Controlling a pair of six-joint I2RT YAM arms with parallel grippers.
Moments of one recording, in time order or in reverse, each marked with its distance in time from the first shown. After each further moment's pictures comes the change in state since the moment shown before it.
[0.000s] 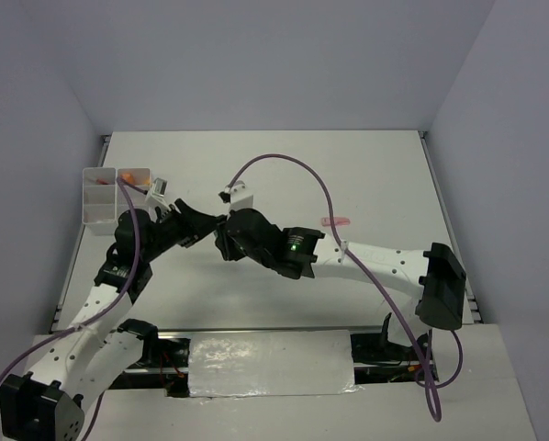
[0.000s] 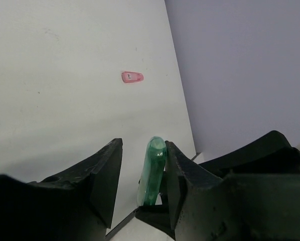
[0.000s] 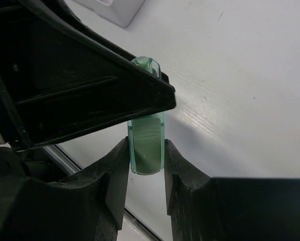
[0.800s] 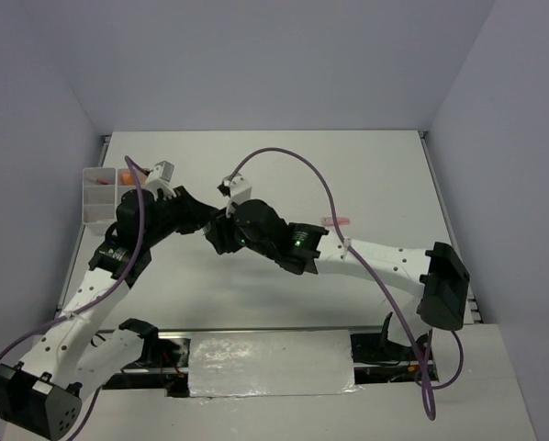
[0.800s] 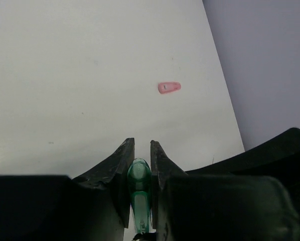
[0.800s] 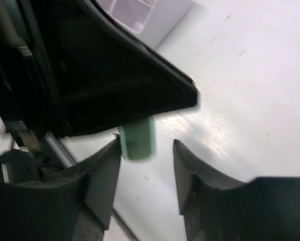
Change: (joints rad) left arm -0.053 0.097 0.215 -0.219 -0.126 0.246; right arm -0.048 0.007 -0.018 0.169 -0.124 -0.090
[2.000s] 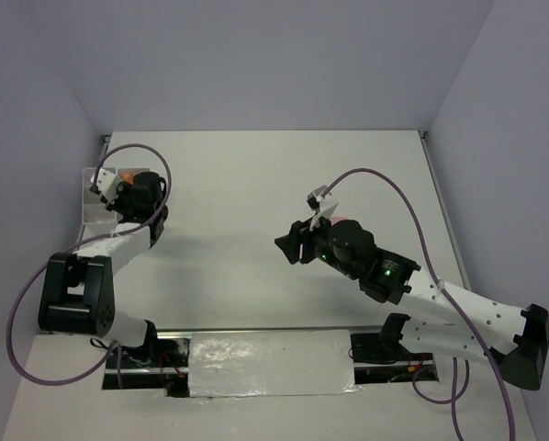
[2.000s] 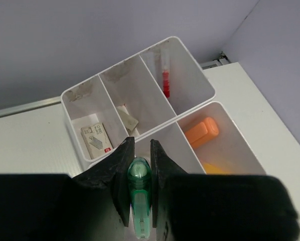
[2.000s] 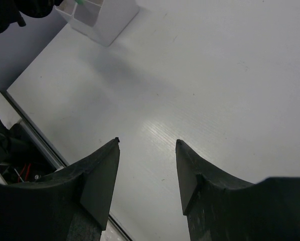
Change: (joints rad) left arm 0.241 0.553 -0.031 0.514 -1.405 -0.012; right arm -0.166 -0.656 -0.531 -0.003 -0.052 -0.076
